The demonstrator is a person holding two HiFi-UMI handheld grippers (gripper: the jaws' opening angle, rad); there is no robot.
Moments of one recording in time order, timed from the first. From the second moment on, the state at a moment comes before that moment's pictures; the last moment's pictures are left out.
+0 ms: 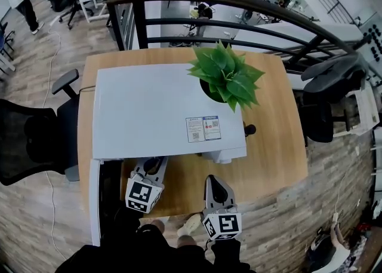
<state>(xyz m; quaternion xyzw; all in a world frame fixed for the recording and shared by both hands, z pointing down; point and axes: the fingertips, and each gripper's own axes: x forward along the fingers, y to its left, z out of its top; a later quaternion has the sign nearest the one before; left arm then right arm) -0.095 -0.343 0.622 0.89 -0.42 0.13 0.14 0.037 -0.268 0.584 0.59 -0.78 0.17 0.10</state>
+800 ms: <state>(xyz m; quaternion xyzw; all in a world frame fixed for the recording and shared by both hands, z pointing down) -0.082 -0.253 0.577 0.87 -0.47 0.10 0.14 0.059 -0.203 0.539 0.55 -0.82 0.13 0.09</state>
